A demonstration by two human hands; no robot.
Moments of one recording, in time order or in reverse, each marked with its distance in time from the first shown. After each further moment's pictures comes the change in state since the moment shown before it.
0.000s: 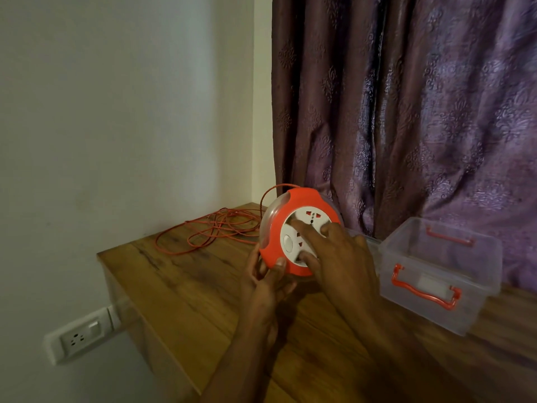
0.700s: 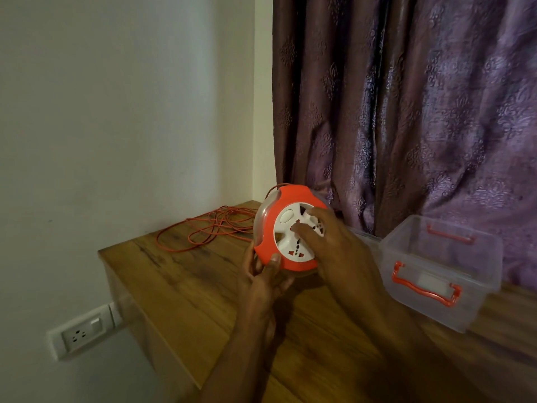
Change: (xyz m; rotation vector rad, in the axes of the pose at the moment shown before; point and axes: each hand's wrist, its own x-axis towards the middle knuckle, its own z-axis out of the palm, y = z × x) left_hand 0.002 0.003 -0.001 -0.003 0.046 0.001; right_hand 0.000 0.004 -0.010 0.109 -0.094 -0.124
